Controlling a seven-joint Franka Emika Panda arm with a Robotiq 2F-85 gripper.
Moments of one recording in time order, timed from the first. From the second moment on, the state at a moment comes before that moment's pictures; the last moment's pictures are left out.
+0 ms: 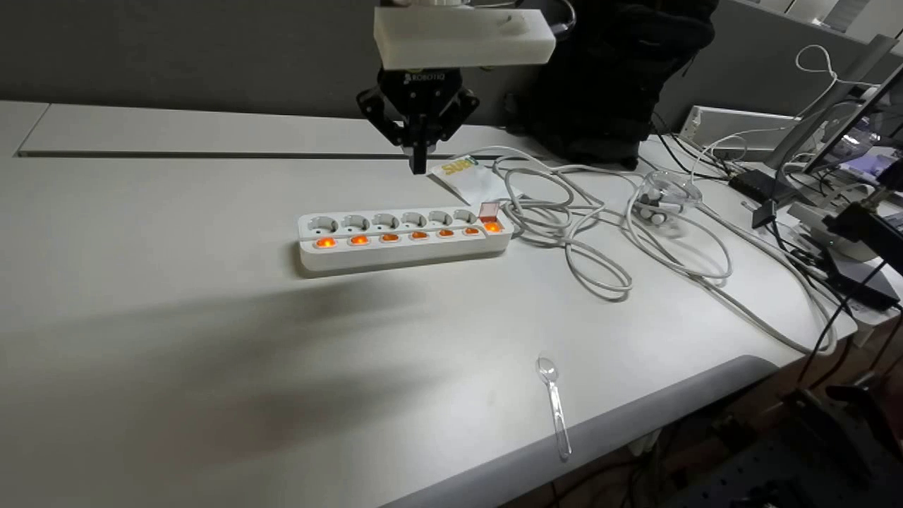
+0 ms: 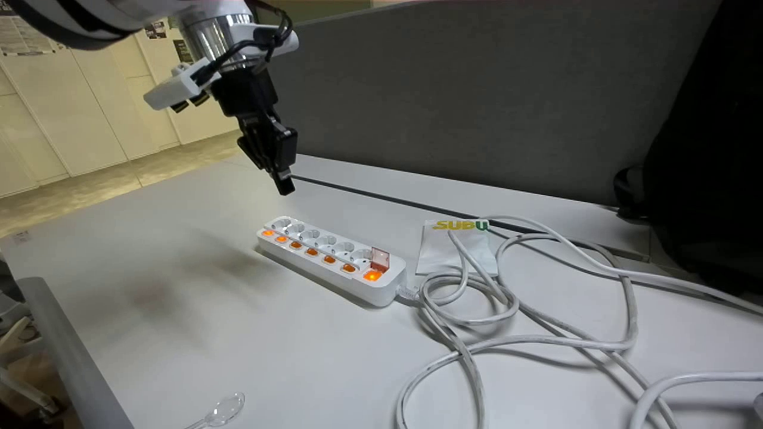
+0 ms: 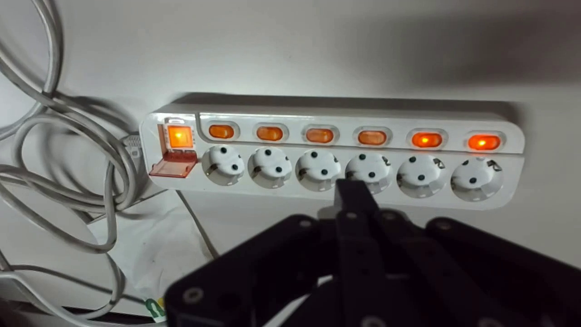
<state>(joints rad) 0.17 0.28 0.05 -2.20 -0.28 2.50 0.48</state>
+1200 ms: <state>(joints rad) 0.30 0.45 -0.01 -2.17 -0.27 2.59 0.63</state>
